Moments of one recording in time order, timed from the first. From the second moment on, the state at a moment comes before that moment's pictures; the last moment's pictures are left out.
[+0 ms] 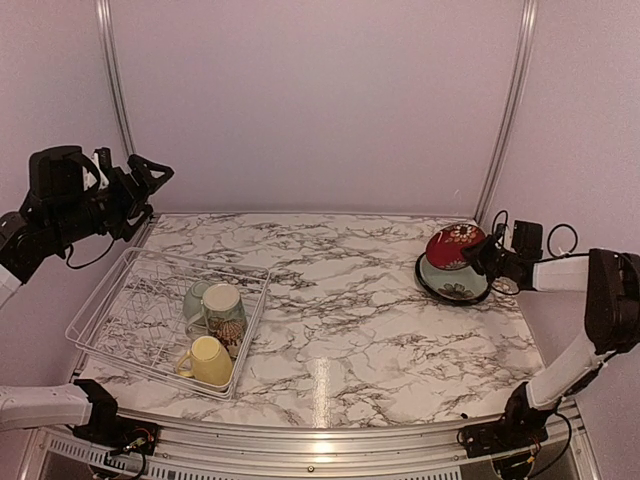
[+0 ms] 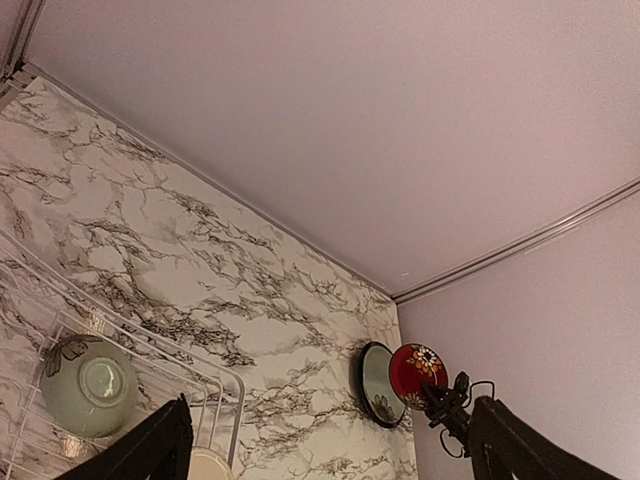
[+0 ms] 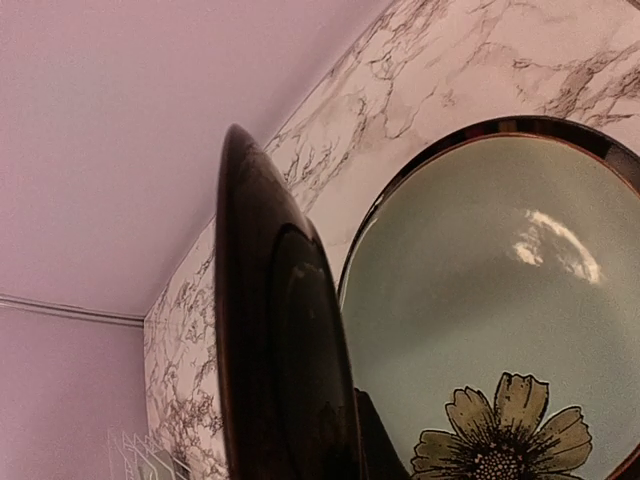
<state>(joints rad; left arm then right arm) -0.48 0.92 1.19 -0.56 -0.06 -0.96 -0.11 1.51 0.75 0.25 -0.49 0.80</state>
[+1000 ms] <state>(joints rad) -0.48 0.96 1.16 -0.53 0.09 -0.92 -0.22 1.74 0.79 0.24 -0.63 0.76</state>
